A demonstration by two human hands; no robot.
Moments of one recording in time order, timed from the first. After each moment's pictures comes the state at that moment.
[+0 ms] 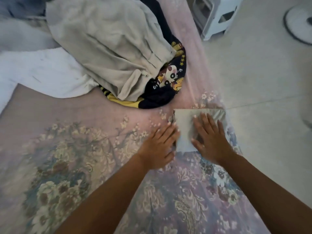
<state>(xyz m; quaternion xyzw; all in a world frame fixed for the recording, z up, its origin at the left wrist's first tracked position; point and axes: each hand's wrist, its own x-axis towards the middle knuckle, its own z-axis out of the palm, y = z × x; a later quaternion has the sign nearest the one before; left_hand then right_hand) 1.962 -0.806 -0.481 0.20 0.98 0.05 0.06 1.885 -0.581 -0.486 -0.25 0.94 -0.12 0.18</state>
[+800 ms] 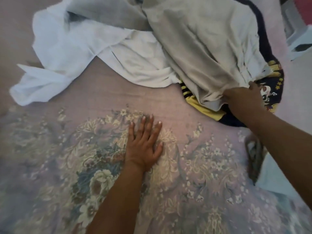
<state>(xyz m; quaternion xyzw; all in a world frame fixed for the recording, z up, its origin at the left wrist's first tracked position) 2.050 -1.005 -0.577 -0.14 0.98 0.08 -0.10 1.786 -0.840 -0.440 -0.30 0.93 0.14 0.14</state>
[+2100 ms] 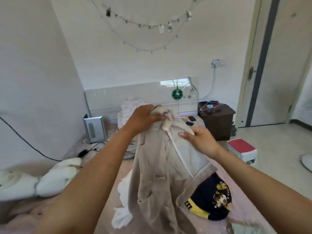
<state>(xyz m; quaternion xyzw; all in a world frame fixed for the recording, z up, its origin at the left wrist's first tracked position) 2.080 -1.069 0.262 -0.01 0.92 0.32 -0.22 1.998 -0.860 0.176 -0.34 0.70 -0.62 0.09</state>
